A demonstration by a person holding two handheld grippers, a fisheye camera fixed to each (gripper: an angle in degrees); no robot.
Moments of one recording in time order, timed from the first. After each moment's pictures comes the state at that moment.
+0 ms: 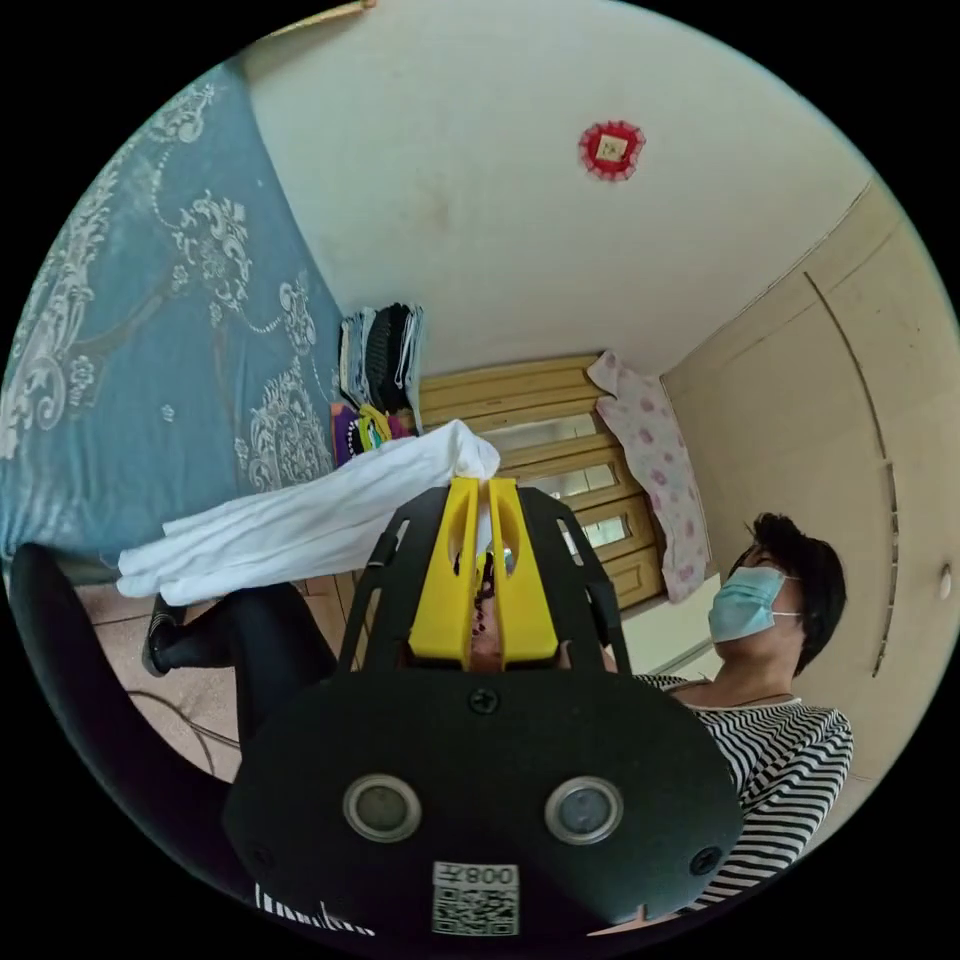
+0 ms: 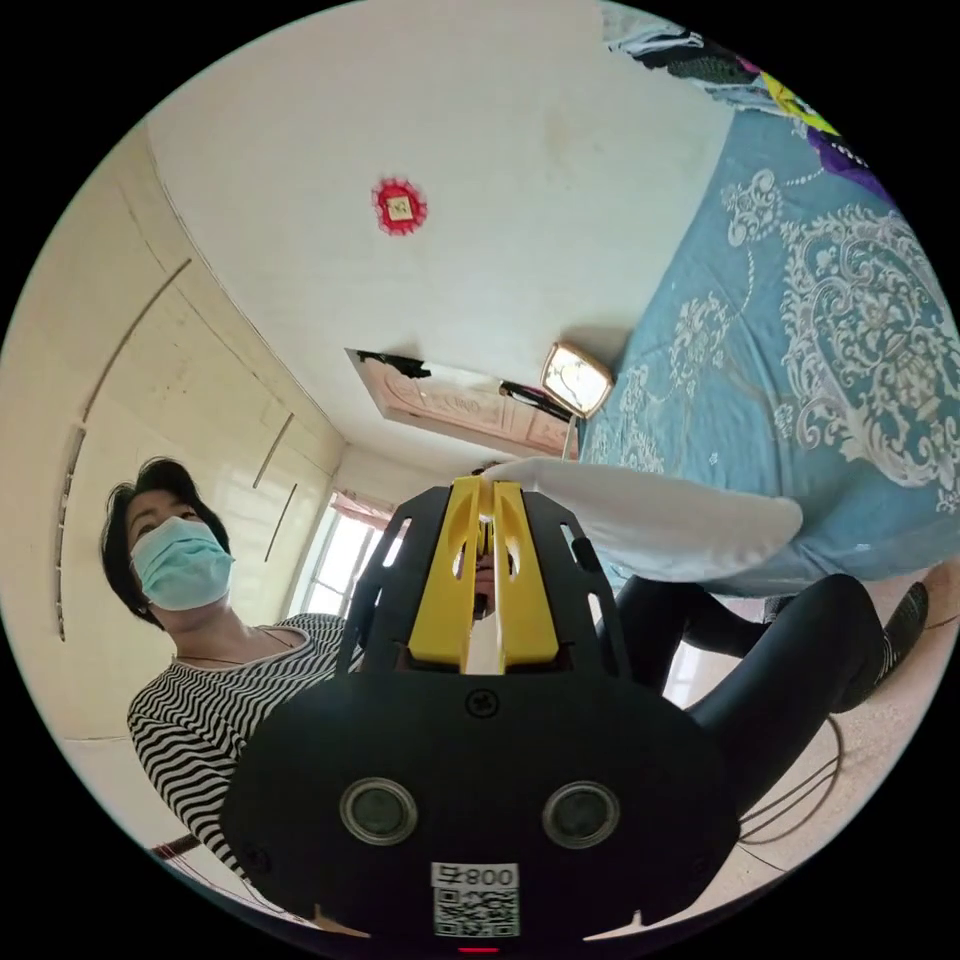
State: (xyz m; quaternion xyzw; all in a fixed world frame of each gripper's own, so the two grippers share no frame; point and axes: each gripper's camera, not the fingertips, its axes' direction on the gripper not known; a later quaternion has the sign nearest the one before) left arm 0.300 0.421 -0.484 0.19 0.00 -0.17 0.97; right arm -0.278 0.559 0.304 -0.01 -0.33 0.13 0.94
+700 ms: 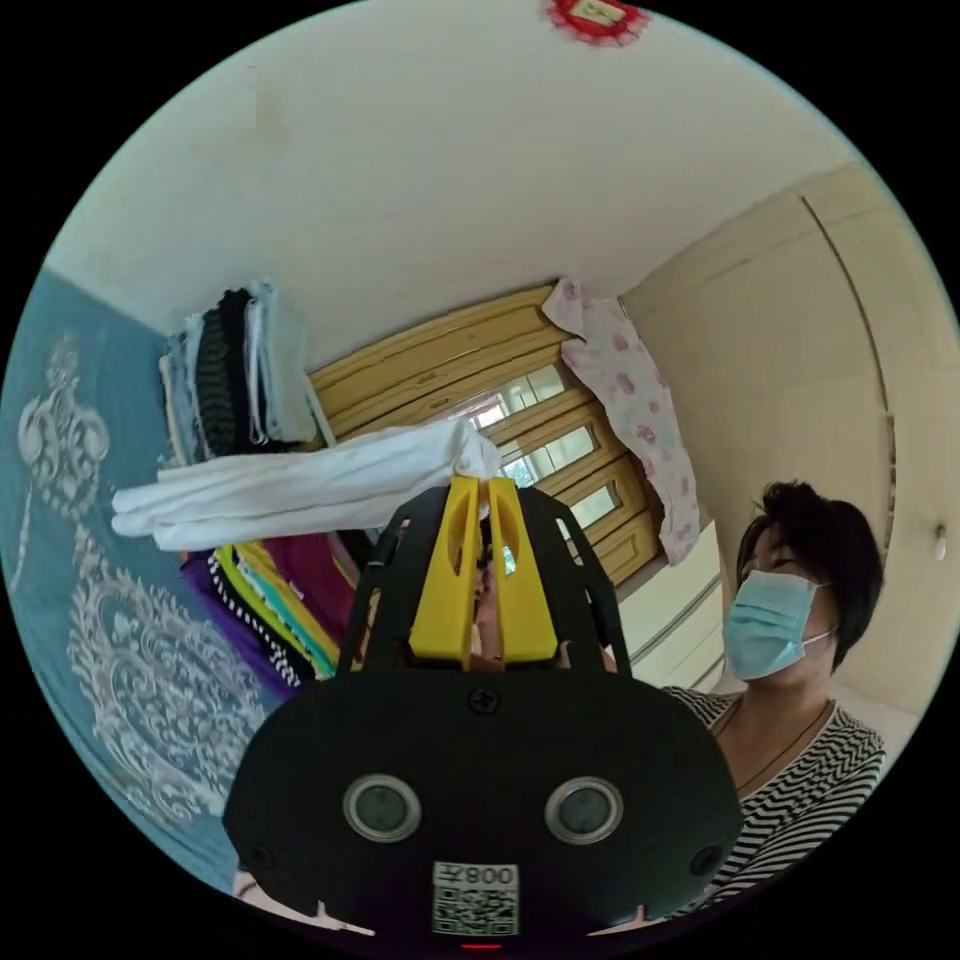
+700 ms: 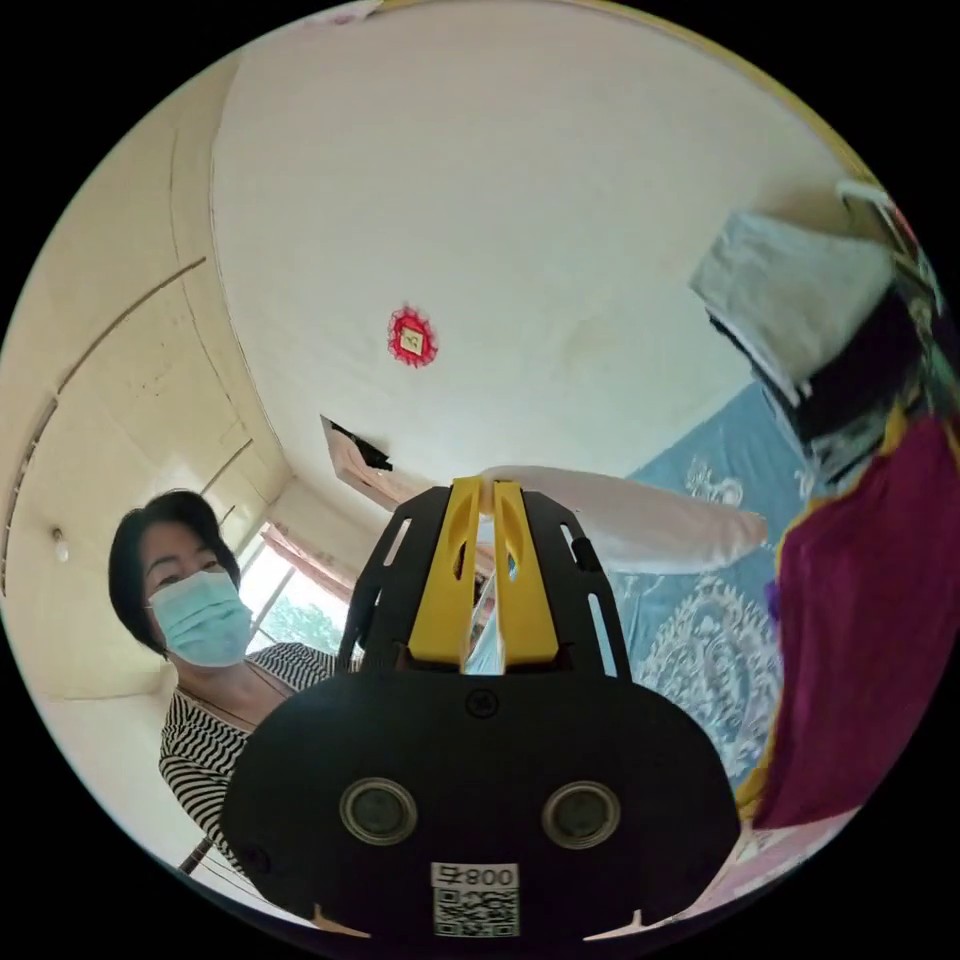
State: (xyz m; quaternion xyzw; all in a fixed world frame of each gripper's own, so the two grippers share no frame) left arm 0.097 0.069 -0.145 0.10 0.06 -0.02 0.99; right arm -0.085 0.136 0.052 0.09 -0.19 0.02 0.98
